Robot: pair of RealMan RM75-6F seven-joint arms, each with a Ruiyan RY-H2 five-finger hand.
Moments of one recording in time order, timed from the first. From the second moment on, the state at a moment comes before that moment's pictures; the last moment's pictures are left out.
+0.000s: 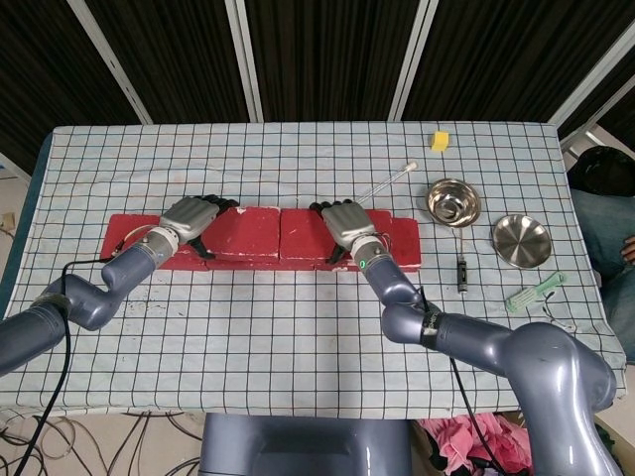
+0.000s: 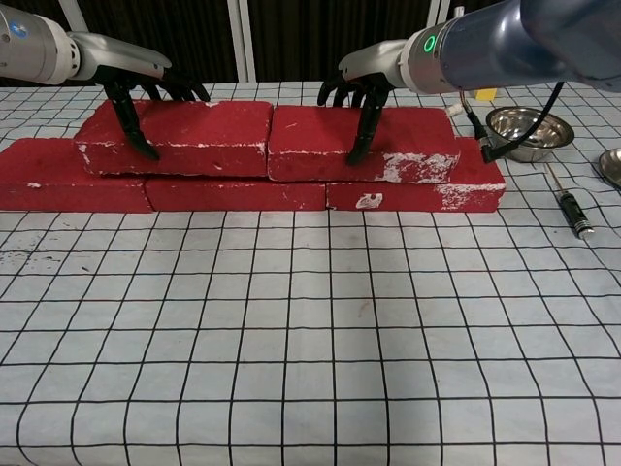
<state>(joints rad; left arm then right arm) -1.06 -1.36 -0.14 -1.10 1.27 0.37 -0.23 1.35 -1.57 0.14 -1.17 -0.37 0.60 -0.42</state>
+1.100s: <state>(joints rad) -1.06 -1.36 -0.13 -1.10 1.26 0.37 -0.23 1.35 -1.58 0.13 -1.16 -0.35 0.59 -0.43</state>
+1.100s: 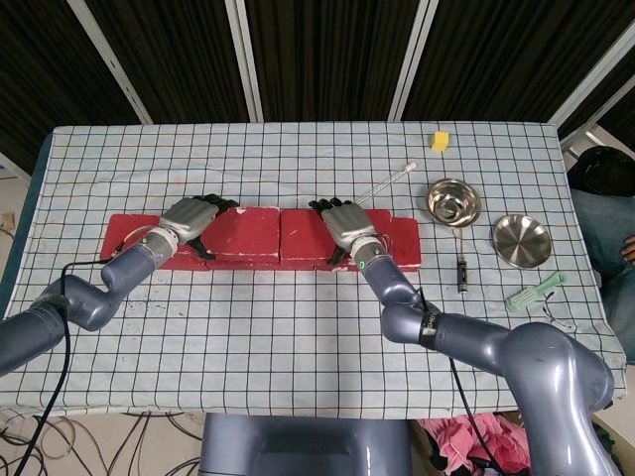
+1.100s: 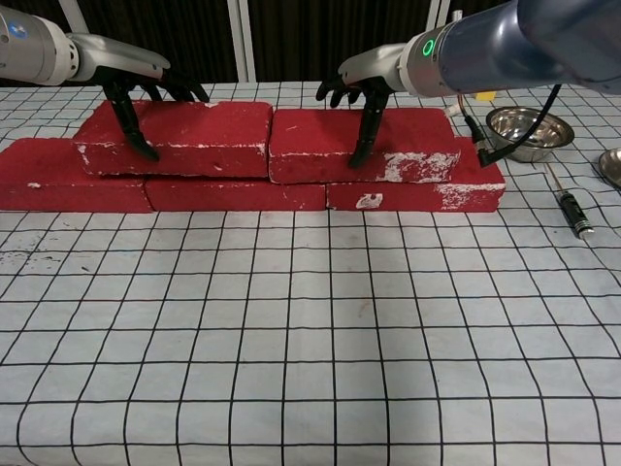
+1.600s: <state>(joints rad) -1.06 -1.35 -0.13 -1.11 1.26 0.37 -0.23 1.35 -1.56 0.14 -1.19 -0.37 0.62 -0.42</state>
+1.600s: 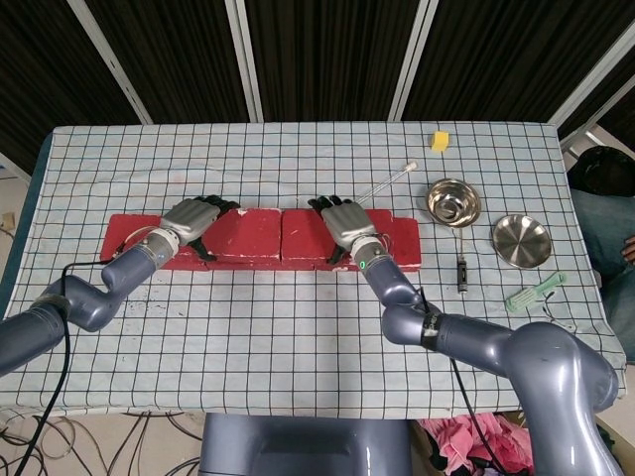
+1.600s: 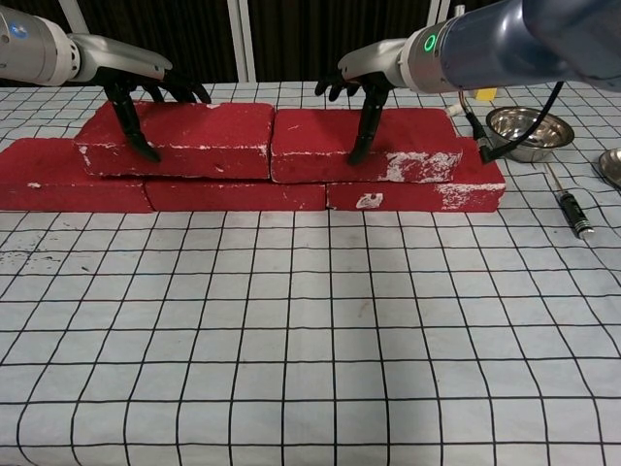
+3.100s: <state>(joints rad) -1.05 -1.34 -0.12 -1.12 1.27 0.38 -0.22 1.05 -1.13 0.15 -1.73 -0.62 1.03 -0.35</state>
